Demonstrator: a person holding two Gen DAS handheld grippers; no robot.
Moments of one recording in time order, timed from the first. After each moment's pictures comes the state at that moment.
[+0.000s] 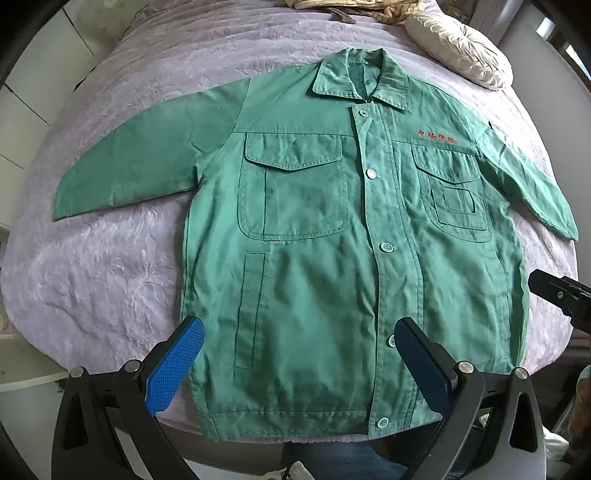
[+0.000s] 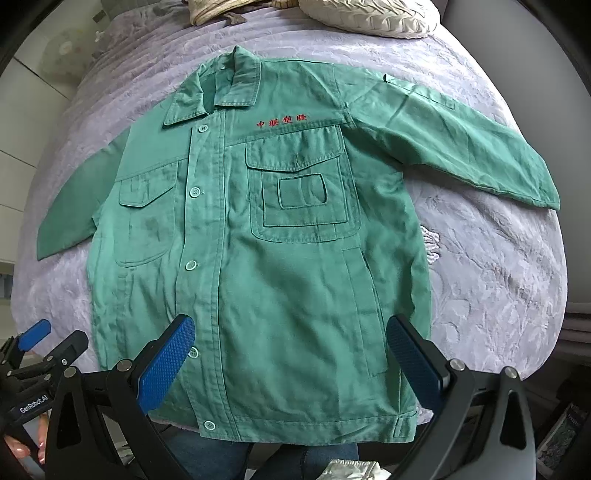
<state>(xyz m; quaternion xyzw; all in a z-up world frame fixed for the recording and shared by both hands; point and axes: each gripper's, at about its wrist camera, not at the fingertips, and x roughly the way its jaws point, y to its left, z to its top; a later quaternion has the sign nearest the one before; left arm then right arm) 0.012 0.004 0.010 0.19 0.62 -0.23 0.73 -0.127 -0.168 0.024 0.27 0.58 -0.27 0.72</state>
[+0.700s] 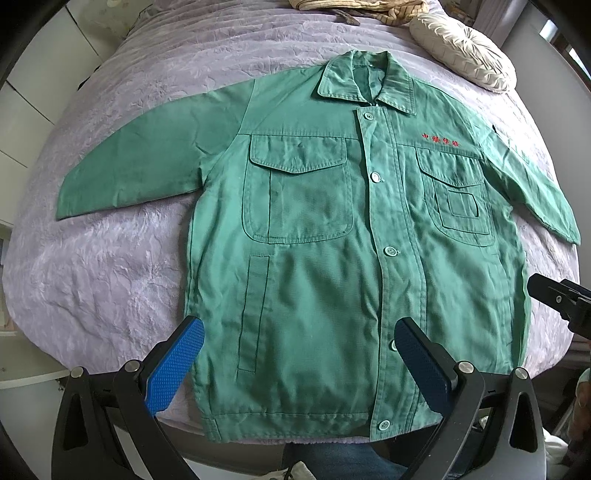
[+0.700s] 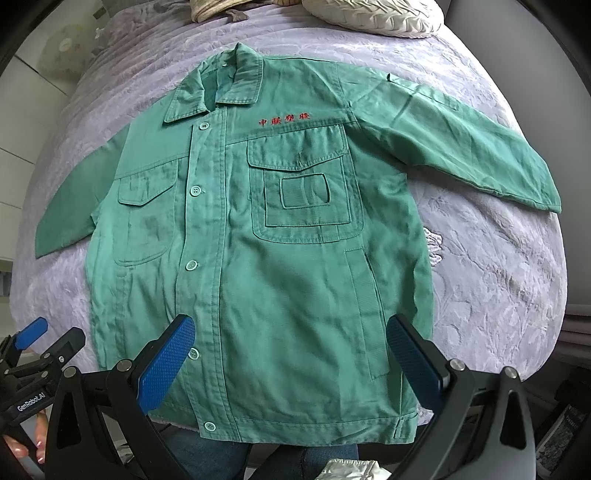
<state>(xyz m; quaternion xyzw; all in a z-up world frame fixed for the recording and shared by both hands) 0.016 0.004 0.011 0.19 0.62 -0.22 0.73 -0.123 -0.167 0.022 0.27 0.59 -0.27 0.72</state>
